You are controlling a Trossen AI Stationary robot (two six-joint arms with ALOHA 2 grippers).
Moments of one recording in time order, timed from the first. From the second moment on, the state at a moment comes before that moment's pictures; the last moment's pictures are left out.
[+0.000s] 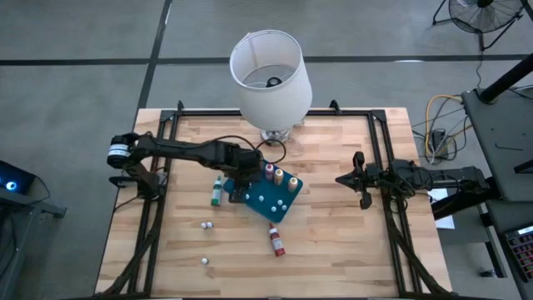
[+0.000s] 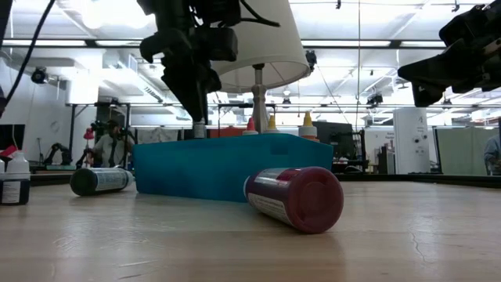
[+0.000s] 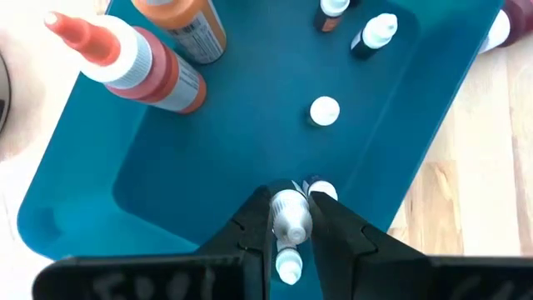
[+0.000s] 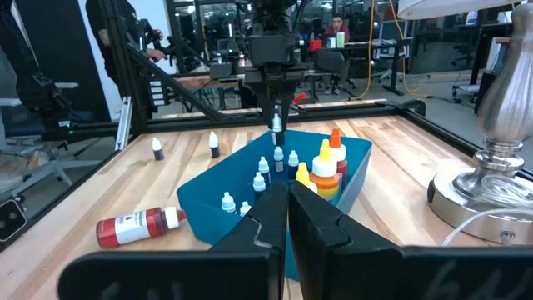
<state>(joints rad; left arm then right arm) 0.04 1.64 1.30 -0.85 0.04 0.16 0.04 0.05 0.01 0.01 0.03 0.11</state>
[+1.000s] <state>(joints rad) 0.07 1.75 1.23 -0.70 0.04 0.16 0.04 0.05 0.01 0.01 0.03 0.11</state>
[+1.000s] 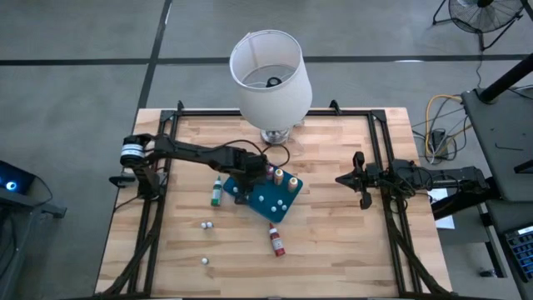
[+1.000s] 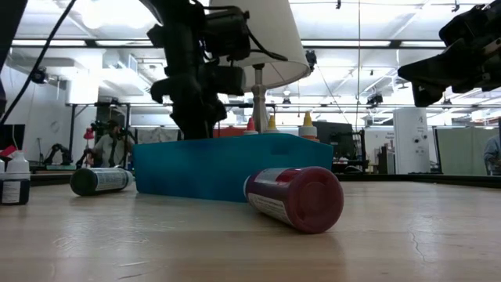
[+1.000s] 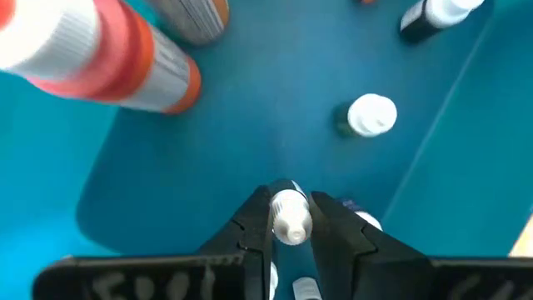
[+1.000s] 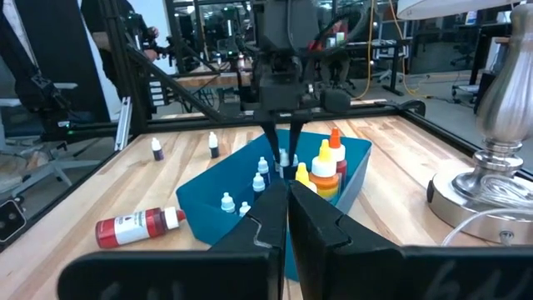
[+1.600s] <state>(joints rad) 0.06 1.79 1.17 -0.59 0.04 0.13 0.04 0.05 0.01 0.01 0.03 0.11</state>
